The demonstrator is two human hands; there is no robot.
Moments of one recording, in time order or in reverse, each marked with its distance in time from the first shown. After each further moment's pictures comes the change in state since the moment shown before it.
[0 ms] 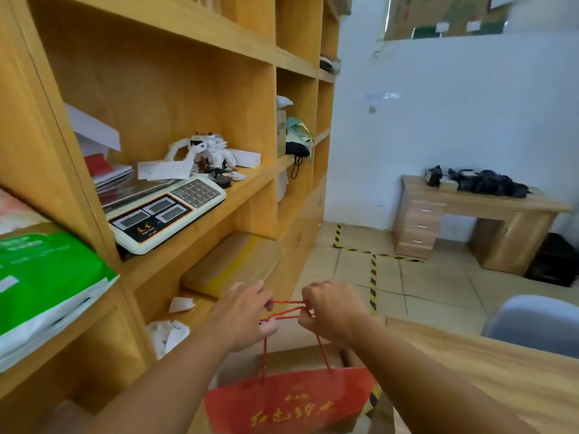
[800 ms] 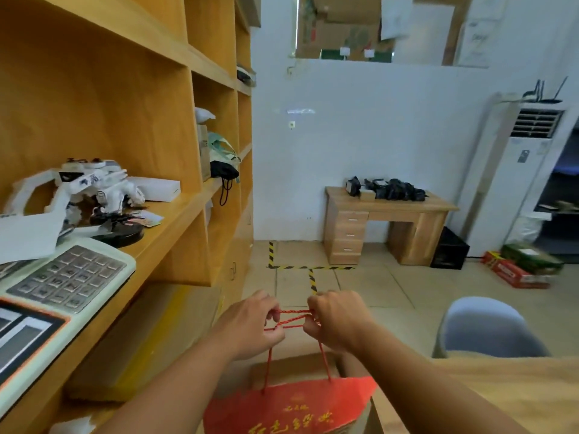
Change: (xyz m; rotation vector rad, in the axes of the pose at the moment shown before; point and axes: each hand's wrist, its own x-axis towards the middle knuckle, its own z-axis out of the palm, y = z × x) left_hand 0.245 -0.061 0.051 -0.344 -0.046 0.279; right_hand 0.133 0.130 0.040 -0.134 -0.053 0.342
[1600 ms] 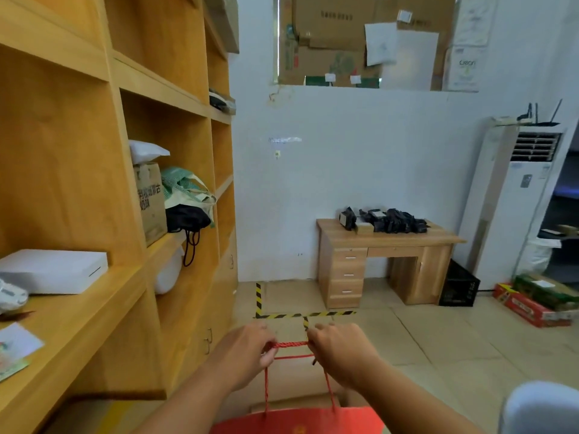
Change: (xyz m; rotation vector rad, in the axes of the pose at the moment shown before) left_hand 0.312 -0.143 0.036 0.083 0.032 0.124; right_hand 0.263 0.172 0.110 -0.057 -0.042 0.012
